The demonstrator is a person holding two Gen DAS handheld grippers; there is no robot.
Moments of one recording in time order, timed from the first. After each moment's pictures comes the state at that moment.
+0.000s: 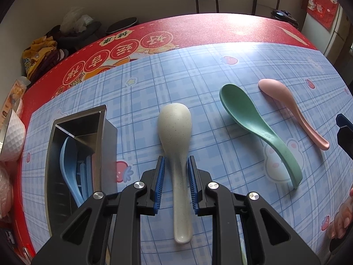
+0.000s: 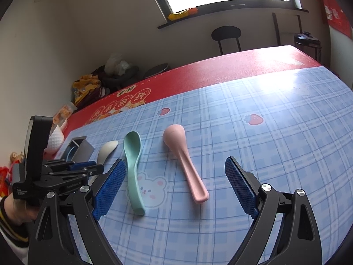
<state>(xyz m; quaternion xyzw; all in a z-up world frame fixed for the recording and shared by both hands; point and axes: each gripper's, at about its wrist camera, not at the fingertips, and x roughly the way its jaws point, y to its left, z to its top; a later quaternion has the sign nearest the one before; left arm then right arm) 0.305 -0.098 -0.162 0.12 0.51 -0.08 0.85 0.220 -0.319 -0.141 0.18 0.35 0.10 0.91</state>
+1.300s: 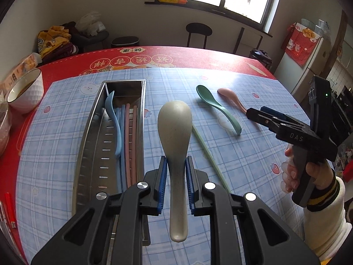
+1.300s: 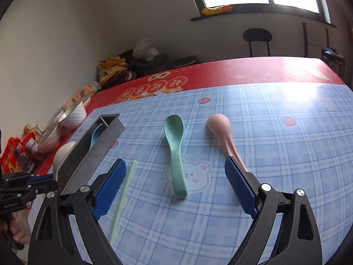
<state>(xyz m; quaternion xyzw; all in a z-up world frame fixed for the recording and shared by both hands) 0.143 -0.014 -0.091 0.00 0.44 -0.15 0.89 0.194 -0.253 -0.127 0.10 0.36 0.19 0.91</state>
